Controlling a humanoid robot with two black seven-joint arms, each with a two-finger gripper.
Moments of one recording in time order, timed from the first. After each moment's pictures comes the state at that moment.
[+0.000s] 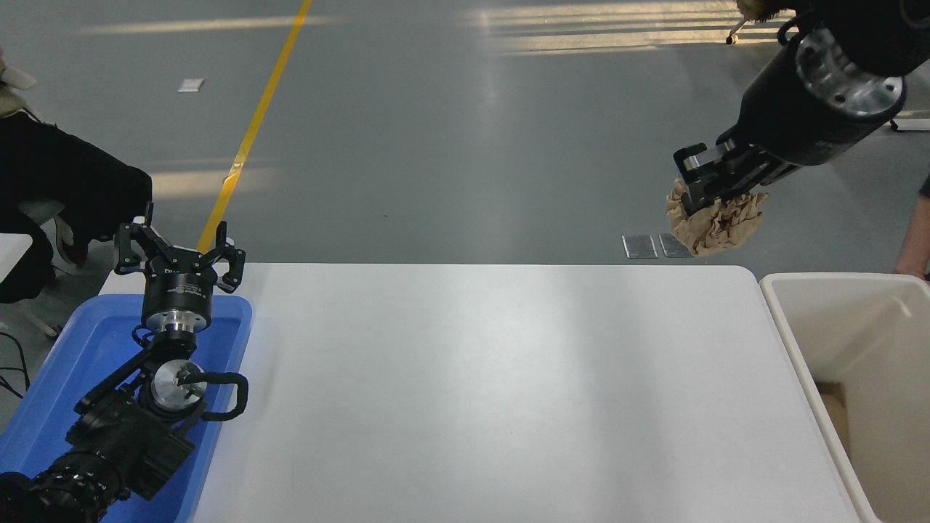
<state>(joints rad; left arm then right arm) -0.61 0.18 -0.96 -0.40 -0.12 -0.51 -0.59 2.64 -0.27 -1.35 1.49 -0.34 0.77 0.16</state>
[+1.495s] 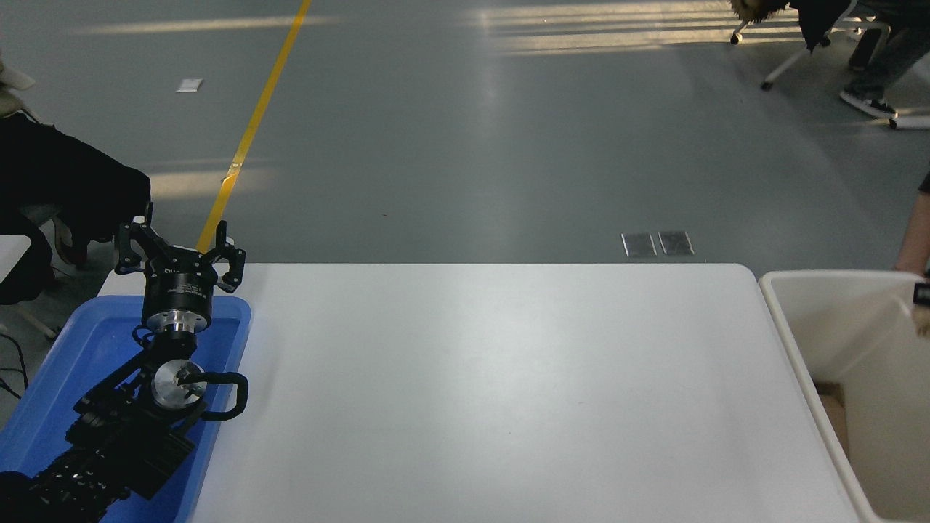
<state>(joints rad) -0.61 0.18 -0.96 -0.40 -0.12 -0.51 -0.59 1.02 -0.63 -0.95 0.38 -0.43 0.21 0.11</state>
